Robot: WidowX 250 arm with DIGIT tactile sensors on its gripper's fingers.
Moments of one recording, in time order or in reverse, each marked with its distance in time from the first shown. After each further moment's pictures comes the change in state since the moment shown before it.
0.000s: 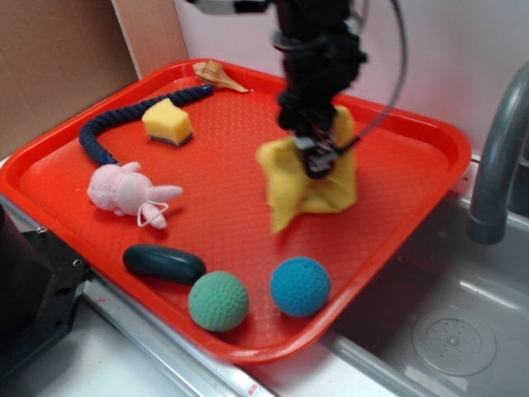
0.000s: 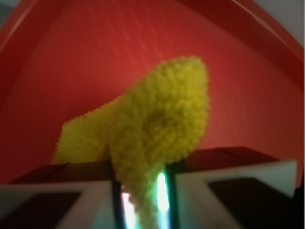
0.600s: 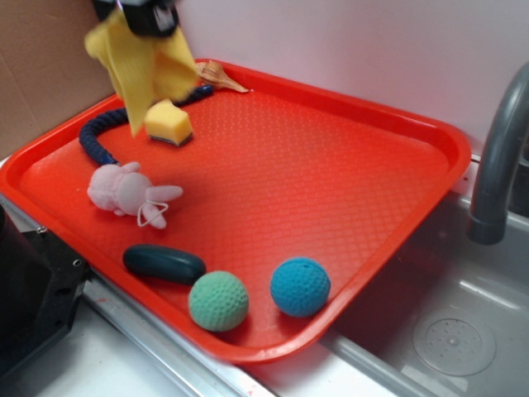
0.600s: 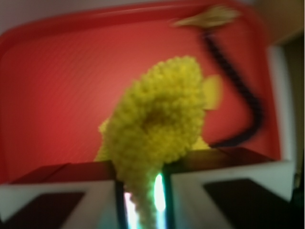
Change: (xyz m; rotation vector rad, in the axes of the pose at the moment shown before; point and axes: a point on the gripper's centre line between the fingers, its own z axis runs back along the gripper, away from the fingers) arm -0.084 0.069 0.127 0.058 -0.006 0.646
